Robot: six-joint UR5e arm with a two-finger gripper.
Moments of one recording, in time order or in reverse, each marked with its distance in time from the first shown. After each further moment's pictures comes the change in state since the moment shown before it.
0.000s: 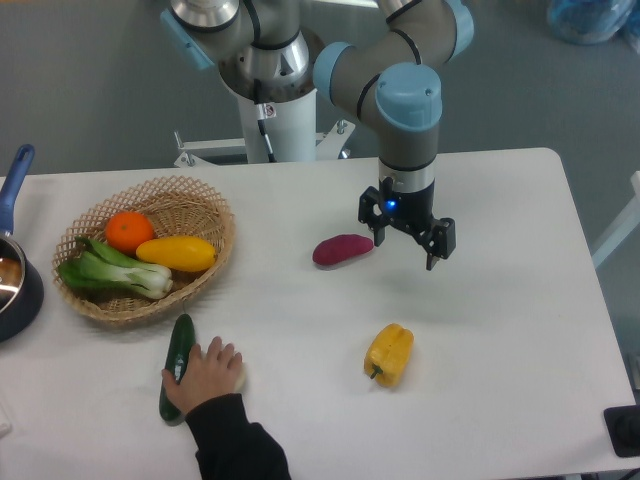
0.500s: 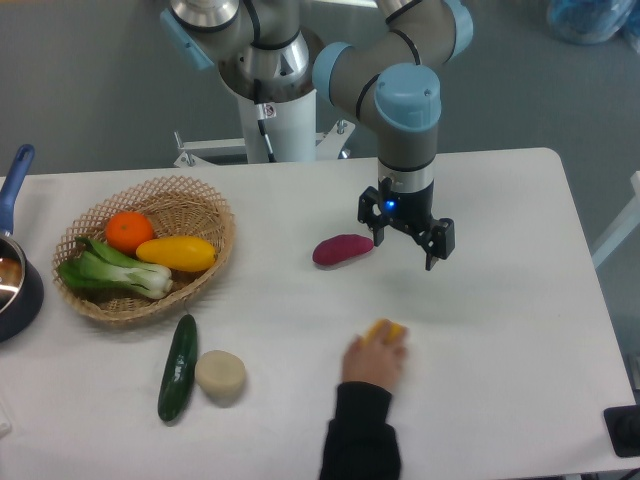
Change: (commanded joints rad) arm -0.006 0.000 0.002 0.002 -0.003 0.005
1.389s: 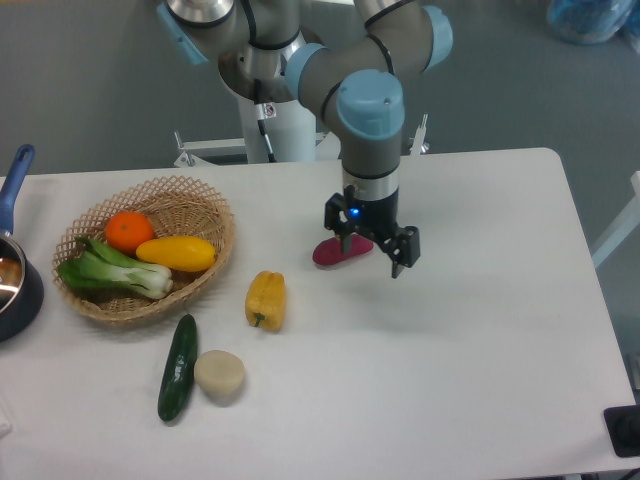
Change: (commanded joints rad) arm -0.184 0.029 -0.017 -0.076 -0.009 -0.156
